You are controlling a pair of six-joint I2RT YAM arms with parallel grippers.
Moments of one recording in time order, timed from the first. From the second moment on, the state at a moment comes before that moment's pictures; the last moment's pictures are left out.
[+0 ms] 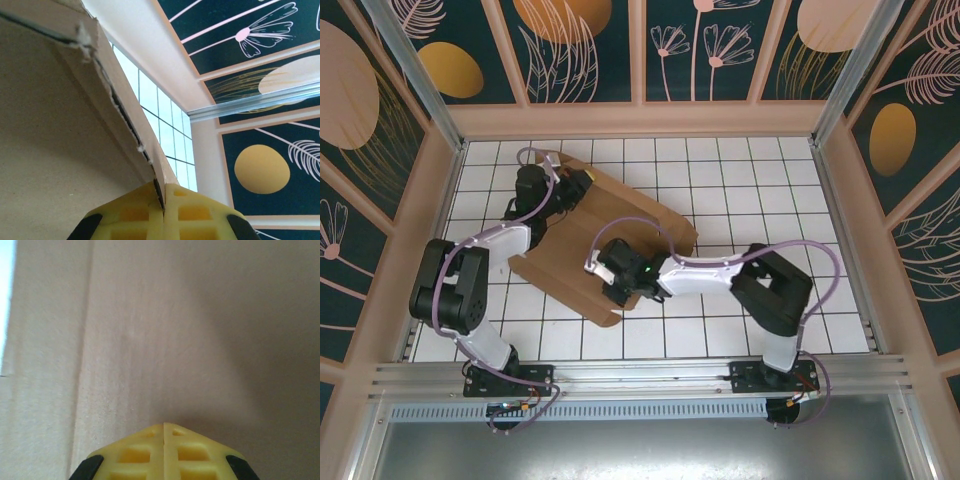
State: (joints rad) left arm -0.24 1.66 0.89 0.50 0.47 -1.08; right arm 1.09 1.86 1.10 -0.22 0.01 -0.05
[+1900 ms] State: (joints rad) left arm -0.42 1.40 0.64 0.43 -0.15 -1.17; right arm 0.70 1.43 0.92 -0.22 -0.08 0.19
